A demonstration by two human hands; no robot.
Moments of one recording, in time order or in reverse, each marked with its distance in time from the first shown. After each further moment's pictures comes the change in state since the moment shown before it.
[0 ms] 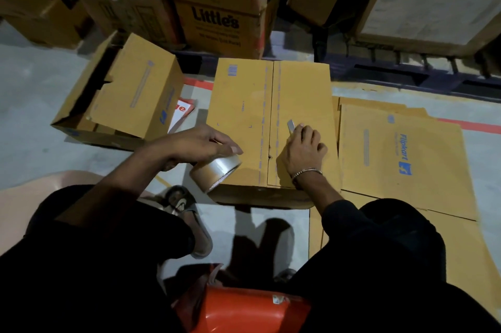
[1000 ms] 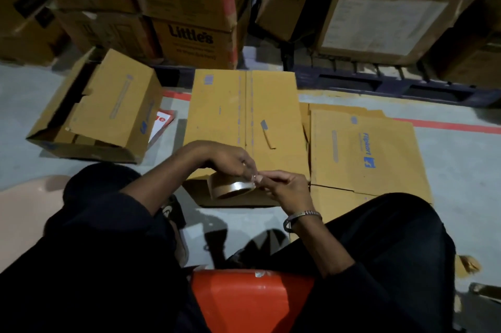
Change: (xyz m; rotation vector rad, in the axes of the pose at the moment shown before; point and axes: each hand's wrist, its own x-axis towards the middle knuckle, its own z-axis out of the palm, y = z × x) left_hand 0.009 0.066 0.081 0.485 -0.376 0.085; right_hand -0.142 0.001 -0.117 1.348 -0.320 0.423
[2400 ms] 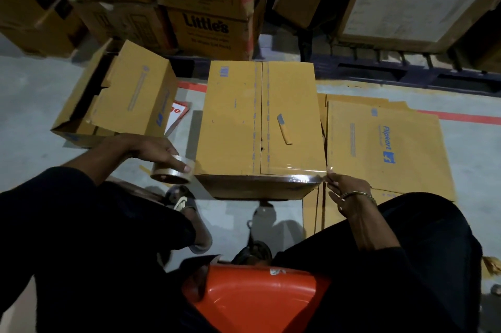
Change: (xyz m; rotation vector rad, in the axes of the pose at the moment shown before) left_hand -0.062 -0.191 -0.037 -0.132 0.069 -0.310; right_hand 0.066 0.022 -0.088 0.201 0.421 0.457
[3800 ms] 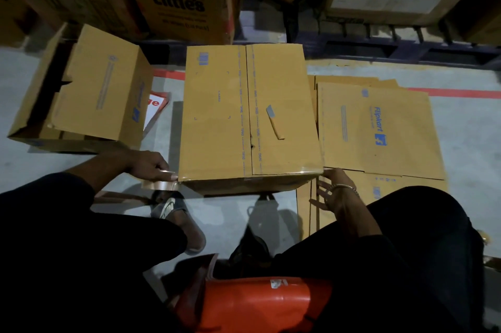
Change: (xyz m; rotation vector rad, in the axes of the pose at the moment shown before) left_hand 0.106 -0.043 0.006 0.329 -0.064 0.011; right_hand 0.039 0.016 0.020 0.060 0.095 0.273
